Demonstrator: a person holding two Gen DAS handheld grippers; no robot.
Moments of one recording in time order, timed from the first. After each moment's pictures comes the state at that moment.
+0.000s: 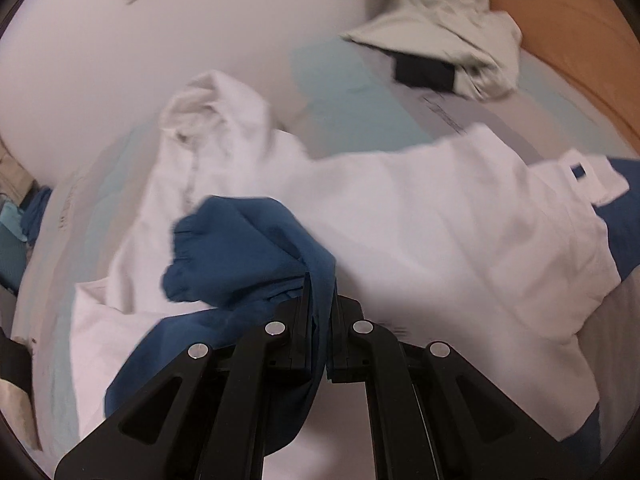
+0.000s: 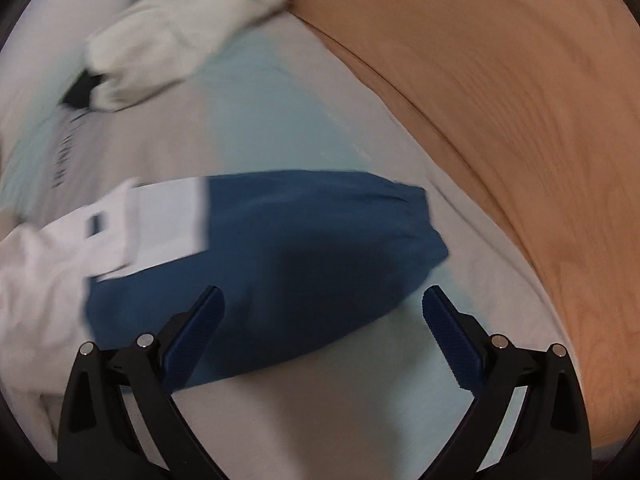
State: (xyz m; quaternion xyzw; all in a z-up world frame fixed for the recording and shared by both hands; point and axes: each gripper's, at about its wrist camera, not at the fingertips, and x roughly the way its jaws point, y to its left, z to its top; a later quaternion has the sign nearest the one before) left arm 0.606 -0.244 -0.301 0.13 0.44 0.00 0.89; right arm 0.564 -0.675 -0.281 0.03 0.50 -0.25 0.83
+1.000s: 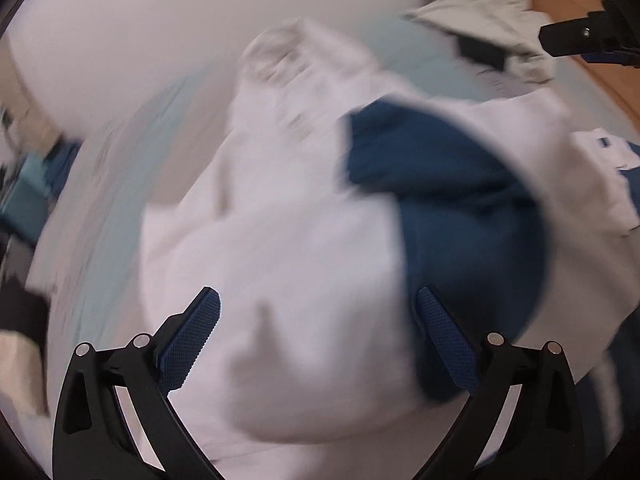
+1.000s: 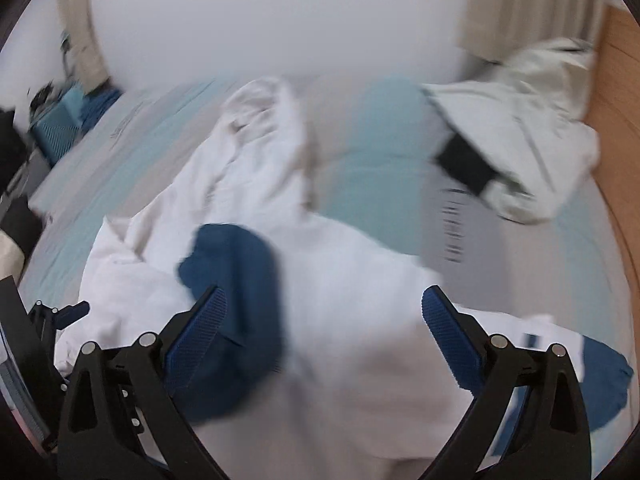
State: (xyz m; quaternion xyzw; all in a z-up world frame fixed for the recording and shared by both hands) left arm 0.541 -0.097 -0.299 0.10 0.47 0.06 0.87; right arm 0.611 -0.300 -0.204 -0.06 0.41 0.16 0.89
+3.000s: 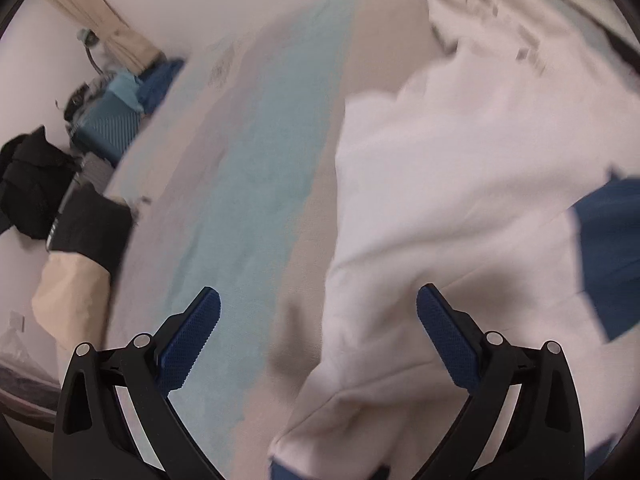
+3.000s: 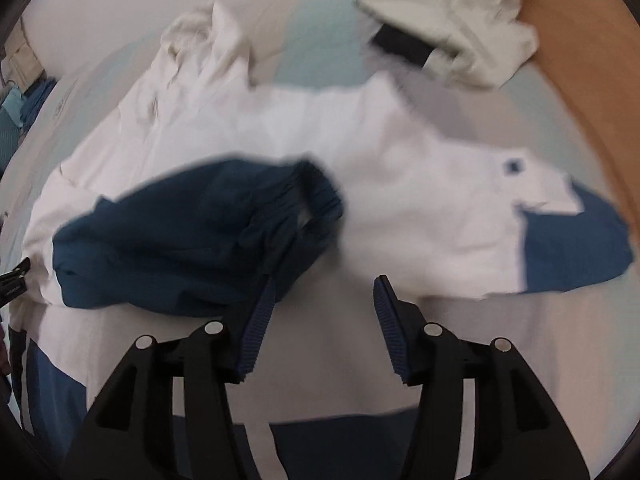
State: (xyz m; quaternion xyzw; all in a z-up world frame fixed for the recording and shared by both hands) left arm 0.499 0.073 -0.307 0.10 0.49 0.23 0.84; right arm 0.519 -0.312 -0.275 -0.02 0.49 0.02 0.87
